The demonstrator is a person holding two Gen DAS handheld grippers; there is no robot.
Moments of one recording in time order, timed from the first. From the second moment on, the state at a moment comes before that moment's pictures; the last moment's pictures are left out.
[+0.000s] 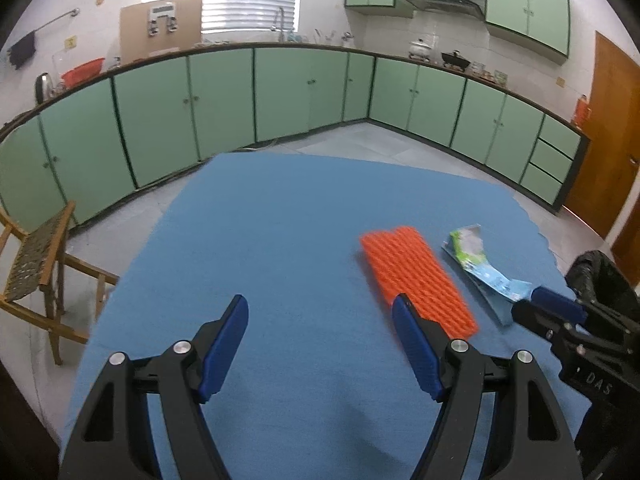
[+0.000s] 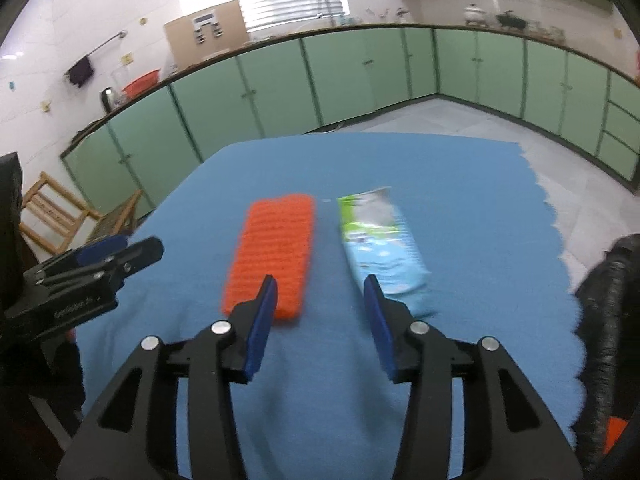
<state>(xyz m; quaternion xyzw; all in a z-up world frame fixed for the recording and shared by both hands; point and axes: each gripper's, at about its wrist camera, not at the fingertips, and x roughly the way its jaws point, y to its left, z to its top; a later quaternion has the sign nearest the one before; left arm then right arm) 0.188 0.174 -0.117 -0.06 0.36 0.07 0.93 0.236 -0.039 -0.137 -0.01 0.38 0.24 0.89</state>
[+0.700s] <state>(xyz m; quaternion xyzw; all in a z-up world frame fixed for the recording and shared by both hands) 0.215 0.141 -0.130 -0.05 0.38 0.05 0.92 0.290 -0.042 -0.181 -0.03 0.44 0.21 0.87</state>
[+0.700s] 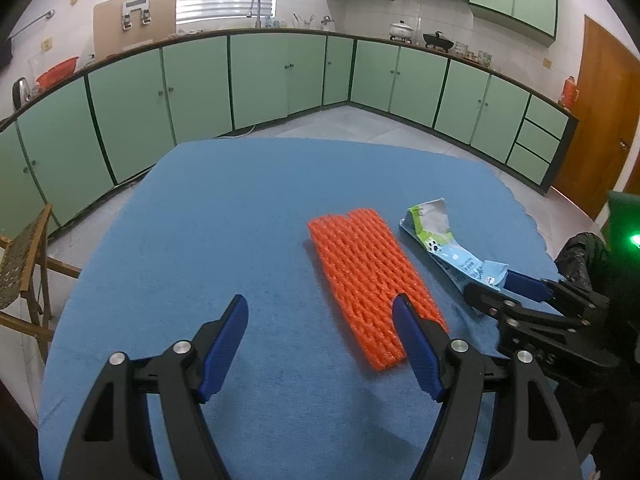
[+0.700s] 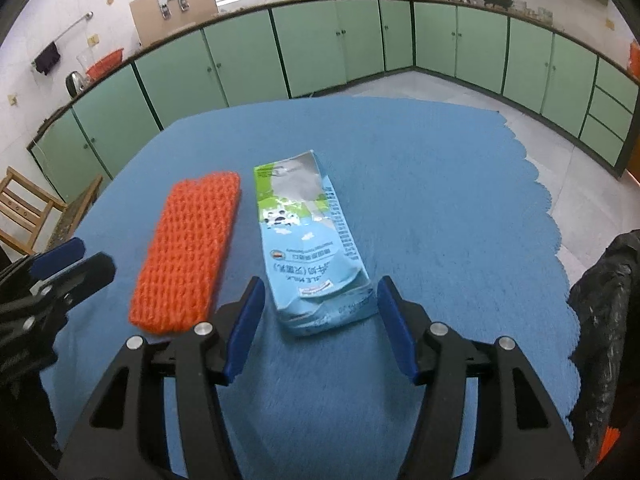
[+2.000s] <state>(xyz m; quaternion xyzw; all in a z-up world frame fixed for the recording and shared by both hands) 0.238 0.115 -0.151 -0.10 0.42 0.01 0.90 0.247 -0.092 -0.164 0.00 0.42 0.15 0.89</state>
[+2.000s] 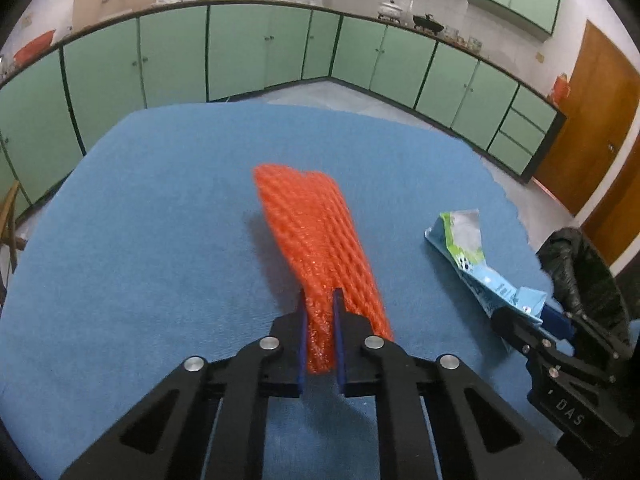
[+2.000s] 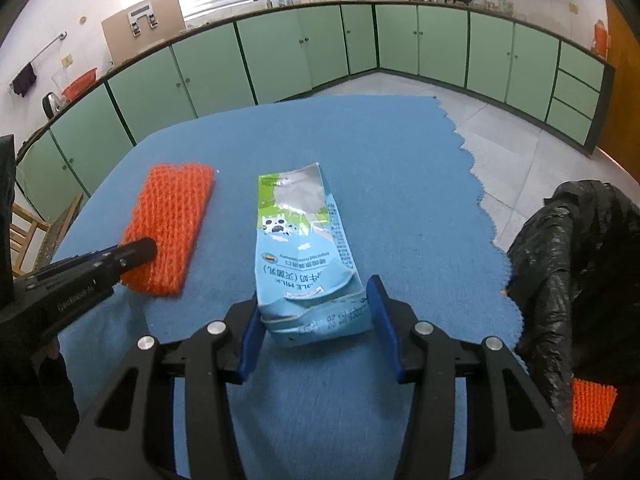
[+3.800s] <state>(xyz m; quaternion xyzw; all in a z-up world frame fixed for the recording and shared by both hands) 0.152 -0.058 0.000 -0.01 0.29 -0.19 0.94 0.115 -0.282 -0.011 0.05 0.28 0.07 0.96</state>
